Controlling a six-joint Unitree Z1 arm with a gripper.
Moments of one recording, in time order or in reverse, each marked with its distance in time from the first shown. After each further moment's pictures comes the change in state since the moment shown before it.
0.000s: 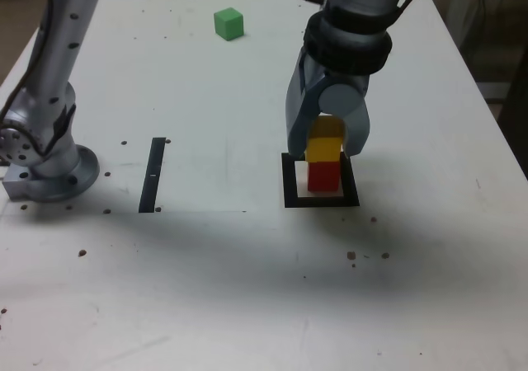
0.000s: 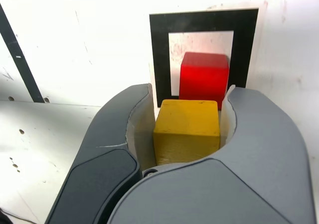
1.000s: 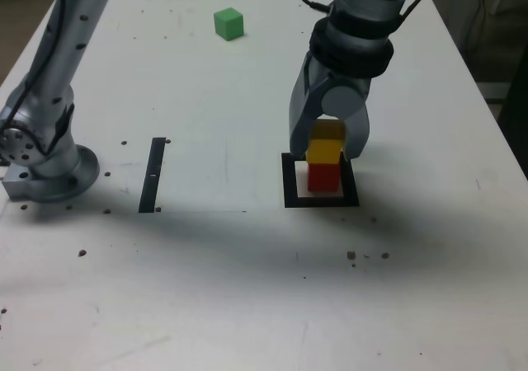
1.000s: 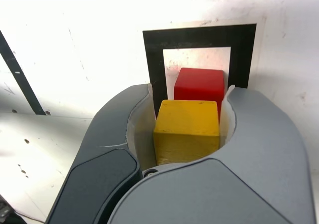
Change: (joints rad) arm 0.047 0.039 0.001 -0.015 -0.012 0.087
